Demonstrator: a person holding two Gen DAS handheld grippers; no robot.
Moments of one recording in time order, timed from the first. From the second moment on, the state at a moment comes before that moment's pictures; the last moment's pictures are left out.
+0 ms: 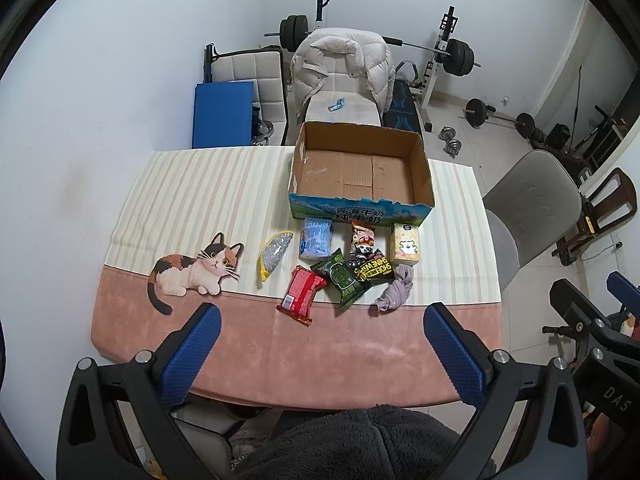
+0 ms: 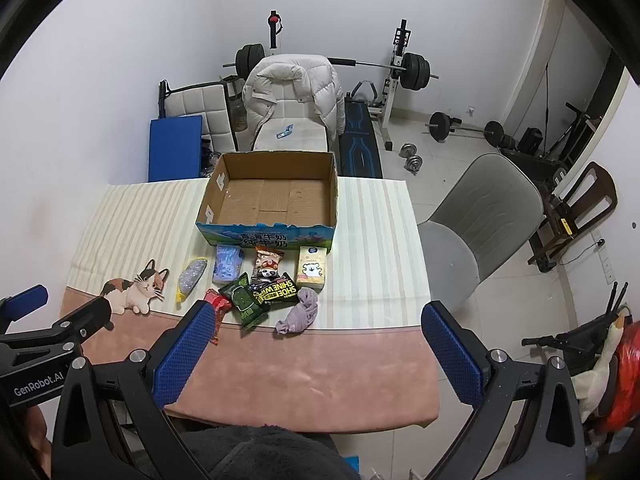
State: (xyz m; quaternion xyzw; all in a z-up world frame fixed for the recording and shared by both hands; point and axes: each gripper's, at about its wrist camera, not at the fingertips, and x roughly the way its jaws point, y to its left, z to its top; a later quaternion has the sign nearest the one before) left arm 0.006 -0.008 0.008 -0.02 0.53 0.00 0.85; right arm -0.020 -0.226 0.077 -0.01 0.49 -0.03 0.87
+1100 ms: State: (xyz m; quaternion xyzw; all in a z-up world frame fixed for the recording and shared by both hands) left arm 0.244 0.022 -0.305 -0.03 0.70 -0.02 0.71; right arm 0.212 -0.281 -0.278 0.12 0.65 -0.02 0.75
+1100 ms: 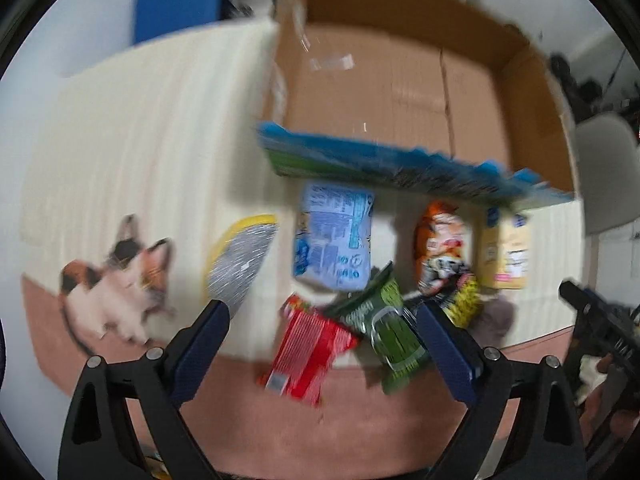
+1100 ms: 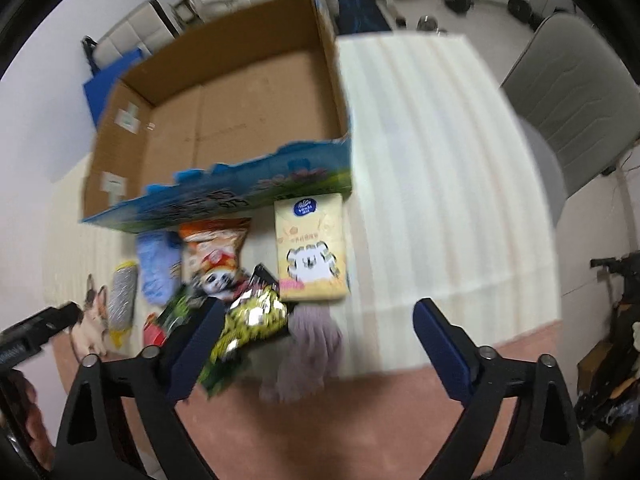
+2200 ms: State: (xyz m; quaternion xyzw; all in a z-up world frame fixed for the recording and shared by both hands) left arm 0.203 0.030 -0.287 0.00 0.69 -0.03 0.72; right arm 0.205 -0.252 -0.355 0.15 0.68 -0.03 0.72
